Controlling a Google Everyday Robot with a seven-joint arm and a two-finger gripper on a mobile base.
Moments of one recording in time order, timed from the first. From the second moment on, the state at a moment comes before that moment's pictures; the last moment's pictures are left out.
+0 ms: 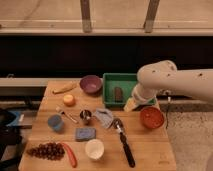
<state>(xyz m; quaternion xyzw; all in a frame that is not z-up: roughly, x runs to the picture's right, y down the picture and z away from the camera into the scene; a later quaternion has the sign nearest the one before) 0.148 0.082 0.695 -0.23 0.08 0.48 0.84</state>
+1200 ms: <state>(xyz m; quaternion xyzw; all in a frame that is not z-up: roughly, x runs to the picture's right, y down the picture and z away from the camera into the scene) 0.100 0.154 0.717 -0.31 0.07 0.47 0.83</state>
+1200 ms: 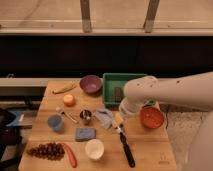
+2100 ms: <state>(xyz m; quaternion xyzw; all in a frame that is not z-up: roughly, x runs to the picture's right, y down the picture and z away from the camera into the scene) 0.088 0.220 0.757 -0.37 0.12 0.48 0.79</state>
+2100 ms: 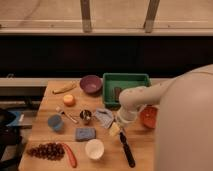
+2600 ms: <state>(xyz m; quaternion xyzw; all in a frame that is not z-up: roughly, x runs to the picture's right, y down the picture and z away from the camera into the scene) 0.093 0.240 0.781 -0.39 0.16 0.49 0.77</state>
